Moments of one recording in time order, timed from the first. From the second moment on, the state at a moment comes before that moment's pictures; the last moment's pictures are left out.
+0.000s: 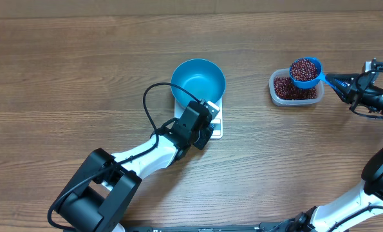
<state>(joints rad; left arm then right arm) -0.67 1.75 0.83 0.01 -0.02 -0.02 -0.64 1.95 1.43 -0.94 -1.31 0.00</state>
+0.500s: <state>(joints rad) -0.67 1.63 0.83 -0.13 -0.04 -0.02 -0.64 1.95 1.43 -0.94 -1.28 0.00</state>
